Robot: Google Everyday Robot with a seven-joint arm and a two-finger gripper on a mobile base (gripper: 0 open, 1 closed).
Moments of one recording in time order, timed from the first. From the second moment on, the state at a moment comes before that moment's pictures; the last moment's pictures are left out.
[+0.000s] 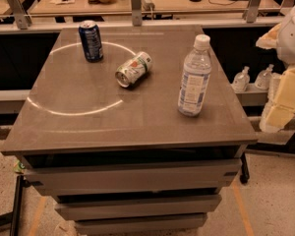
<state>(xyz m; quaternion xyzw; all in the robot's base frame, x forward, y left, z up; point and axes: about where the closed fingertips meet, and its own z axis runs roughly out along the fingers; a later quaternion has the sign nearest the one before) 0.438 -0.217 0.977 -0.60 0.78 -0.03 0.16</state>
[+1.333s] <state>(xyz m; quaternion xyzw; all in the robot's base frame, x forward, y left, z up) 0.493 -0.230 0.954 -0.52 0.76 0.15 0.35</state>
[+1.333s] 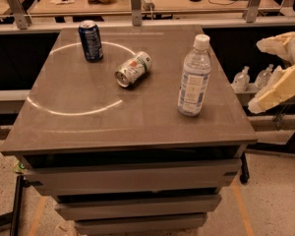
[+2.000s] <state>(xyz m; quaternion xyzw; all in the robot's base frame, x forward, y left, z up) 0.500 -0.178 0.944 -0.48 0.70 0.27 0.45</state>
